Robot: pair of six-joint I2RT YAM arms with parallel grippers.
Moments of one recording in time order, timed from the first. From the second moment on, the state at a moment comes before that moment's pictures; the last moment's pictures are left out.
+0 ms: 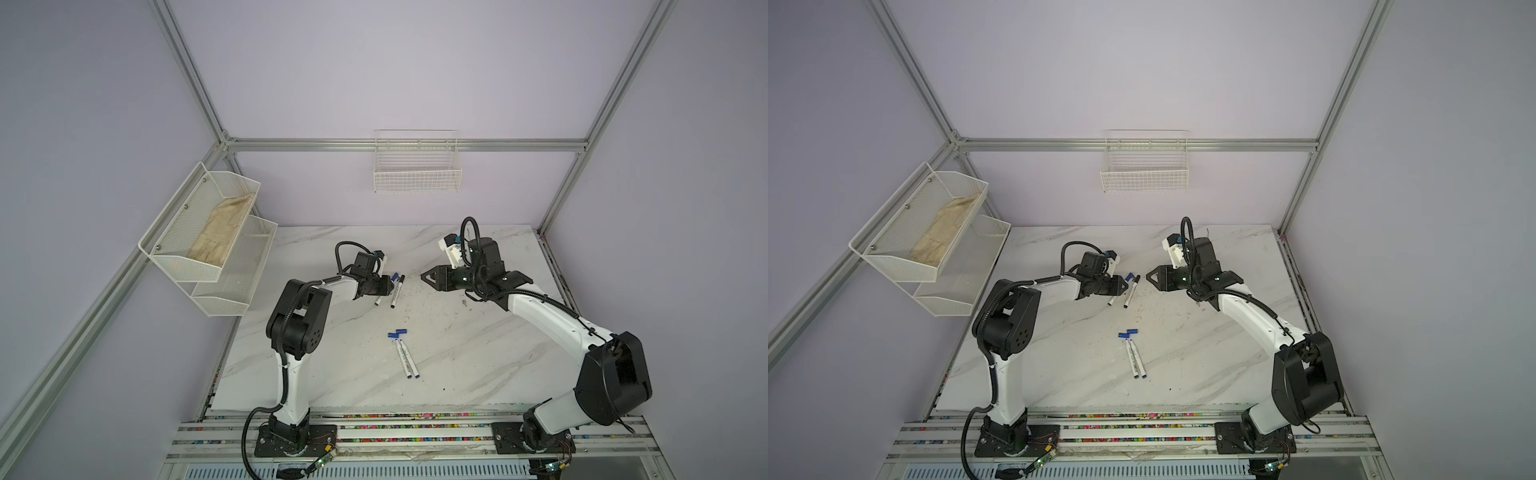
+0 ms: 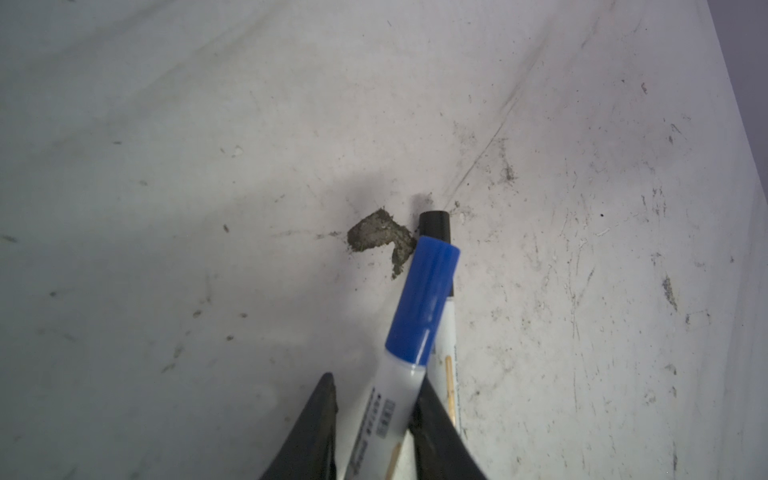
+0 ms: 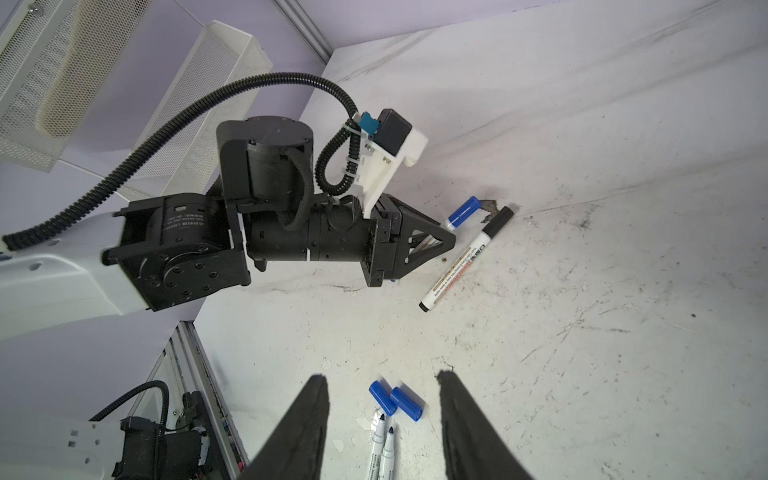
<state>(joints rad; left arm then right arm) -0.36 2.07 1.32 -0.09 0.29 -0.31 0.45 1.51 1.17 -0.25 -0.51 0.37</state>
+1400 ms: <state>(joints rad) -0.43 1.64 1.21 0.11 0.29 -0.54 0.54 1.74 1.30 -0.11 -0.65 0.44</state>
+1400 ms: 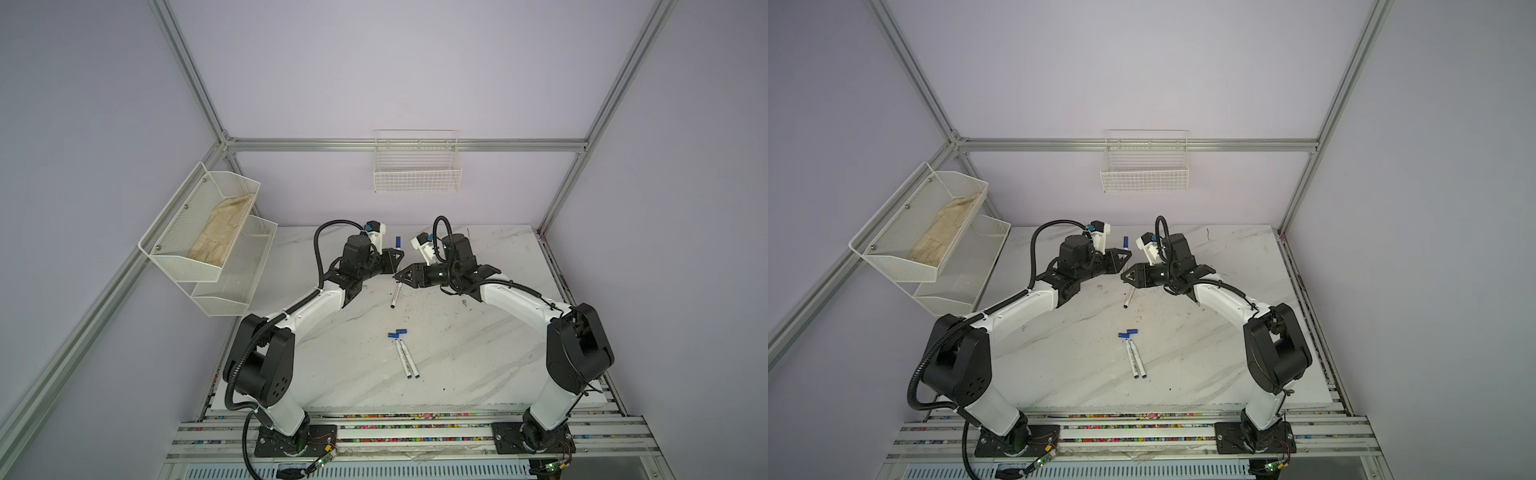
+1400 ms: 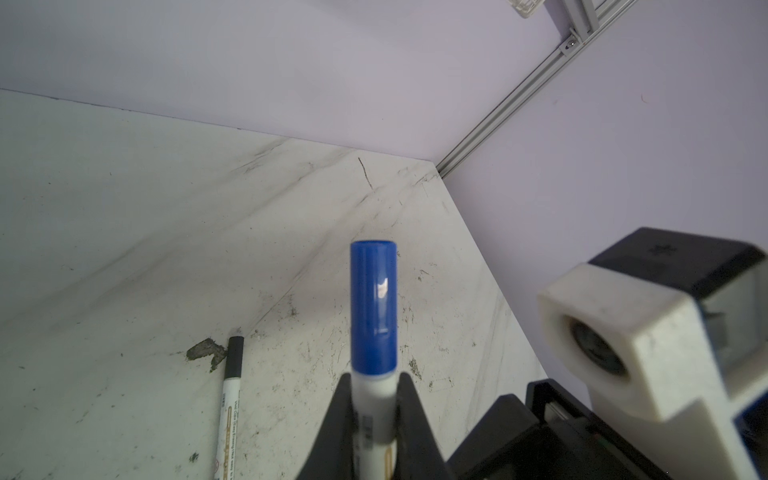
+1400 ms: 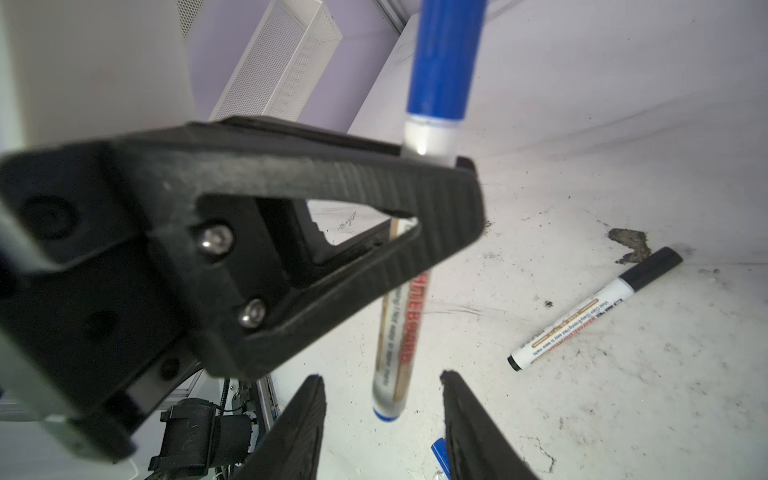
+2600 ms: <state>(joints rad) -0.46 1.45 1.01 0.17 0.33 -0.58 0.54 1.75 1.30 -0.02 -0.54 0.57</state>
